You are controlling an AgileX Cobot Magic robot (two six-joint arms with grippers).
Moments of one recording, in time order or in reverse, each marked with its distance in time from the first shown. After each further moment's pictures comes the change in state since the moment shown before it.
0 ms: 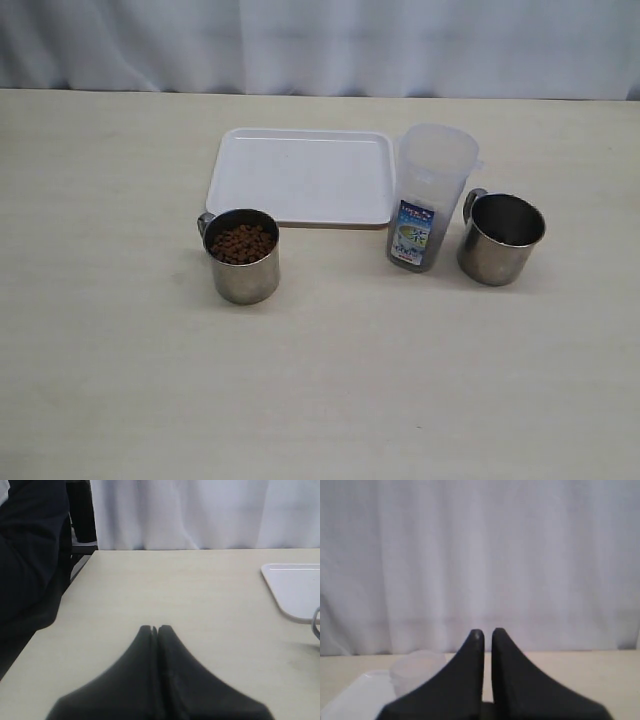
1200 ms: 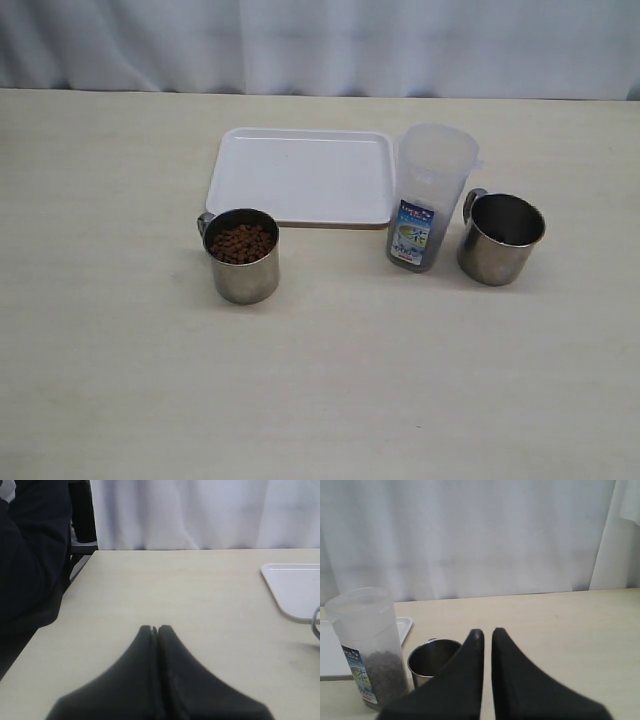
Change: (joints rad) left arm 0.000 0.000 0.000 0.000 0.000 0.000; right arm -0.017 0.000 0.136 -0.749 -0.019 0.708
